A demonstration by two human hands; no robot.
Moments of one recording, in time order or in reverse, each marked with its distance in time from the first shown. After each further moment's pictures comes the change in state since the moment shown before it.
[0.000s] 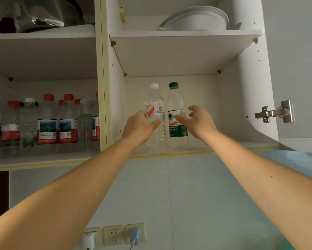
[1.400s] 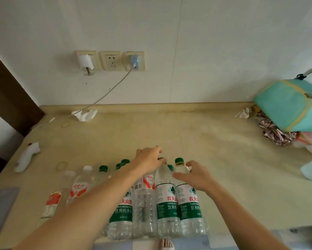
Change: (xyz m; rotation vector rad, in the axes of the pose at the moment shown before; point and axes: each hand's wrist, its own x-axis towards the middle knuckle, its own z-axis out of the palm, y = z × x) left_hand -0.465 -0.243 0.194 0.257 -1.130 -0.352; right_hand -0.506 0.267 0.108 -0.303 -0.973 0.888
